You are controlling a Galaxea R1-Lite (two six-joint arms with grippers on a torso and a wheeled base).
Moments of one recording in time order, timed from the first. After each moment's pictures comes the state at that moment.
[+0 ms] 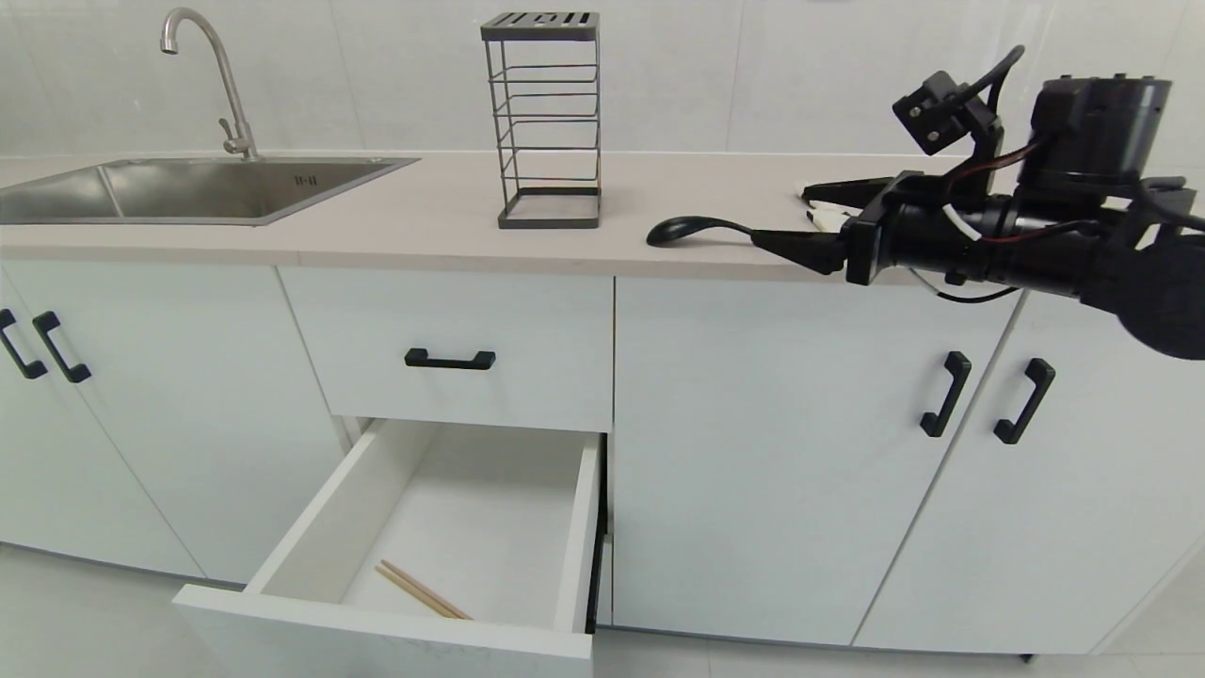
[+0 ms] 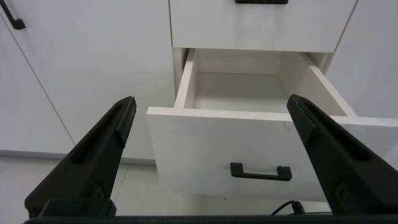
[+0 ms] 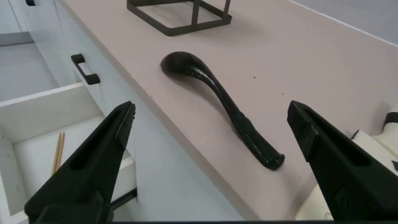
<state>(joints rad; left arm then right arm) 0.00 0.00 0.00 0.00 -0.03 0.00 0.29 1.79 -1.24 -0.41 0.50 -0.23</state>
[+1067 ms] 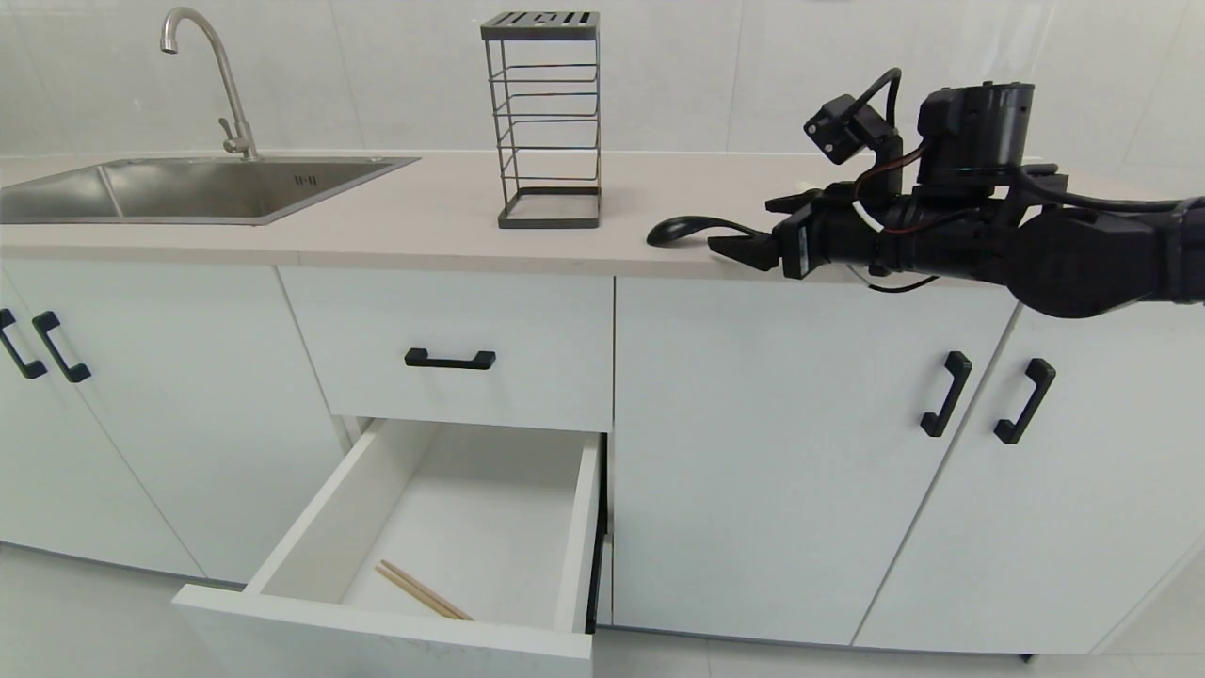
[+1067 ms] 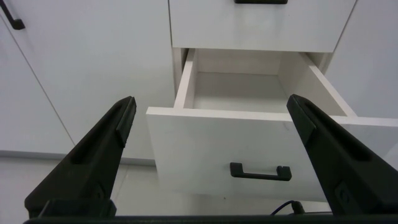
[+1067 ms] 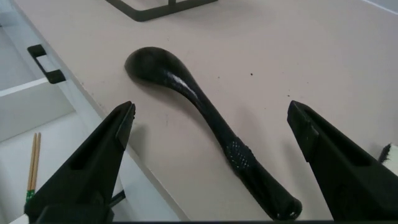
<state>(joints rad) 0.00 0.00 0.00 0.00 -0.03 0.00 0.35 1.95 -1.47 -0.25 0.35 -0.24</state>
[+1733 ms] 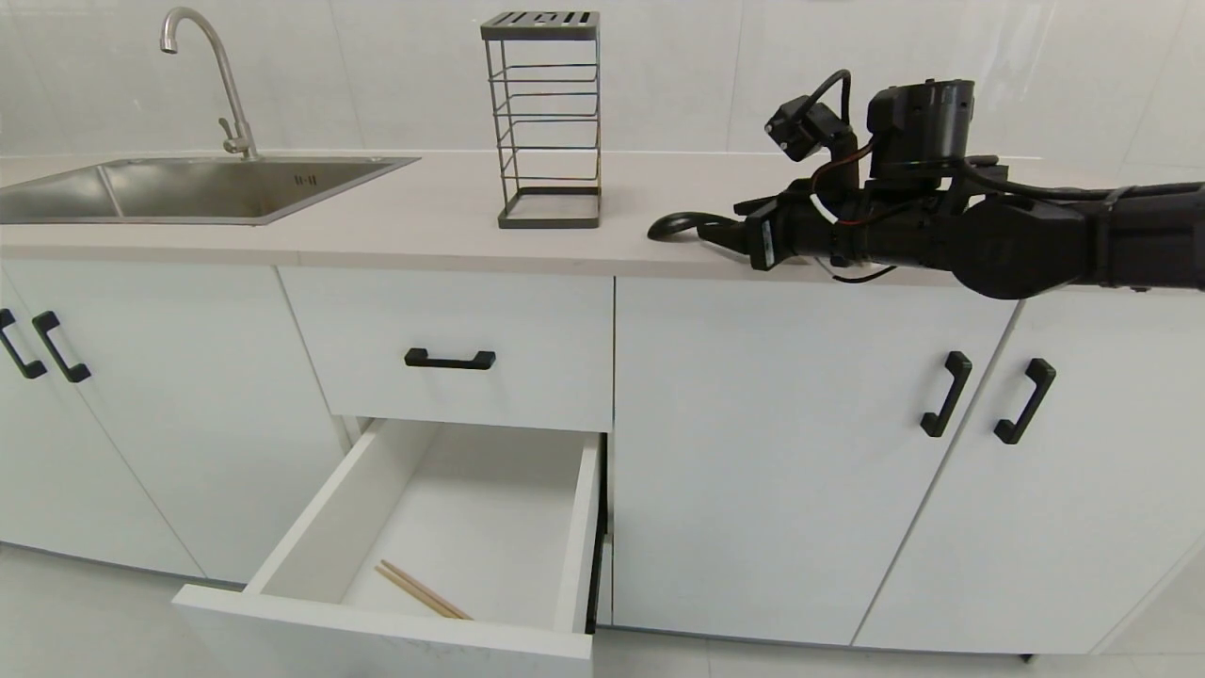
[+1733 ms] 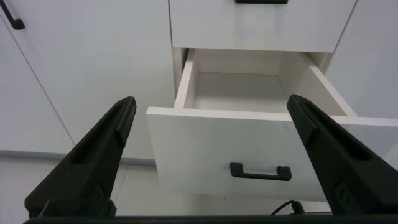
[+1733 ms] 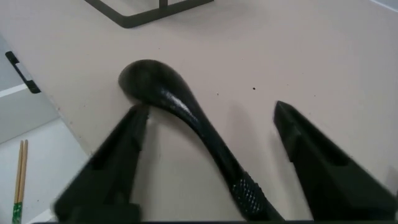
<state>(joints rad) 0.00 0.00 0.00 0.00 -0.03 0.00 0.39 2.04 -1.63 -0.17 0.27 -0.24</state>
